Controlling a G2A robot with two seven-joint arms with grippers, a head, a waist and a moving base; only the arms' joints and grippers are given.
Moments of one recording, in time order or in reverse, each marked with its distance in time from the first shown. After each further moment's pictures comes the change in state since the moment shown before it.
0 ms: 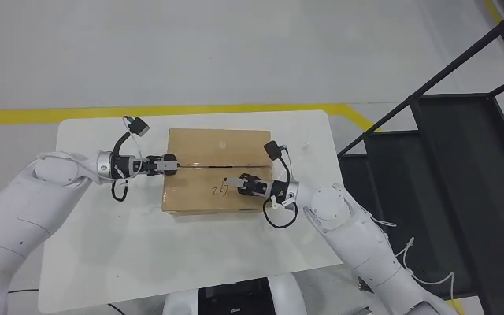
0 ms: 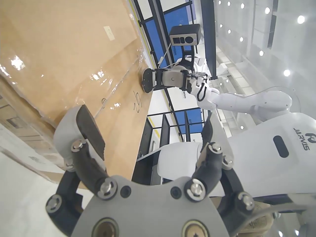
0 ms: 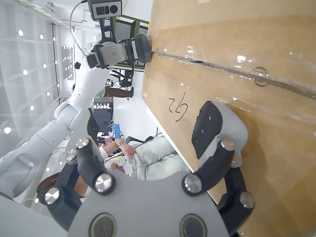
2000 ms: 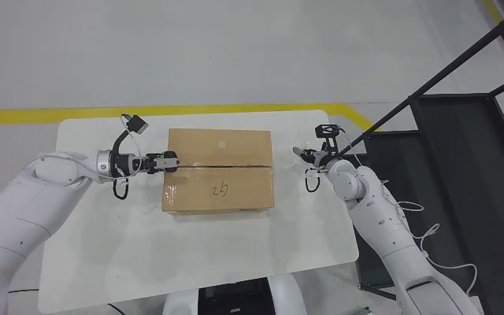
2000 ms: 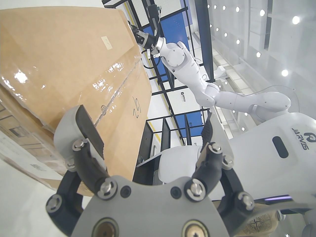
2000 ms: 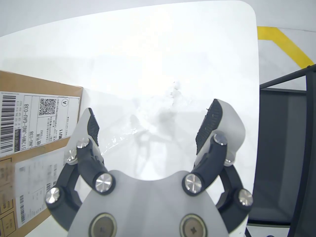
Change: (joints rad) left arm 0.000 -0.002 -0.001 0.004 -0.009 -0.025 0.025; right arm 0.135 0.040 0.157 0.411 -0.832 0.117 -0.310
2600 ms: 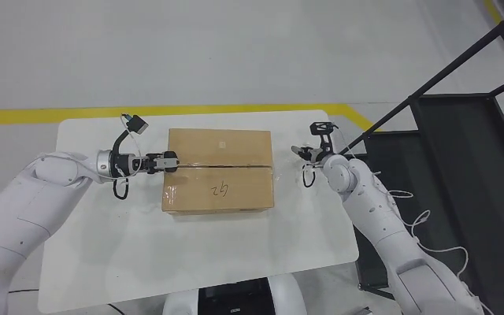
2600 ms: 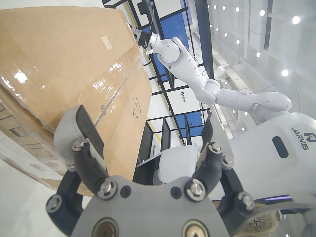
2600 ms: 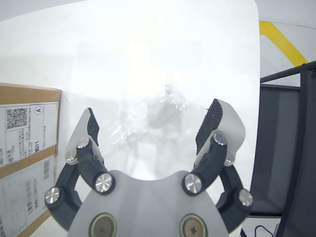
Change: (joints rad) left arm 0.000 0.000 0.000 0.000 0.000 0.000 0.000; right arm 0.146 -0.040 -0.095 0.213 -0.010 0.015 -0.007
